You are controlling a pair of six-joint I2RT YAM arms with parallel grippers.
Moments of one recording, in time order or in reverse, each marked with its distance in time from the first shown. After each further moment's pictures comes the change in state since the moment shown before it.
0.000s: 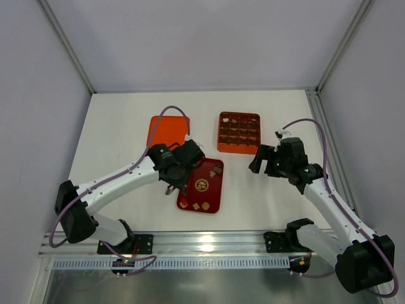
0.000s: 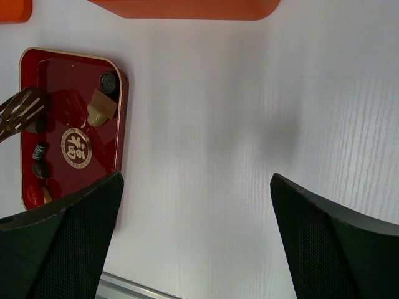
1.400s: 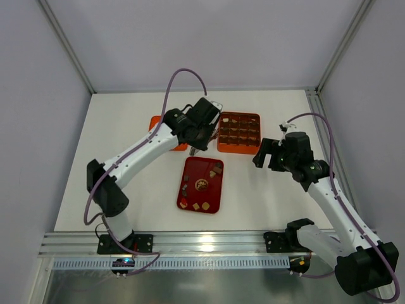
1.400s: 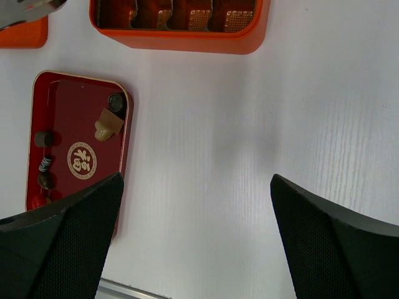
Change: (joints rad) left arm 0.125 0.306 0.507 0.072 0.072 0.114; right arm -0.013 -0.019 0.101 -0.069 0.042 -0.045
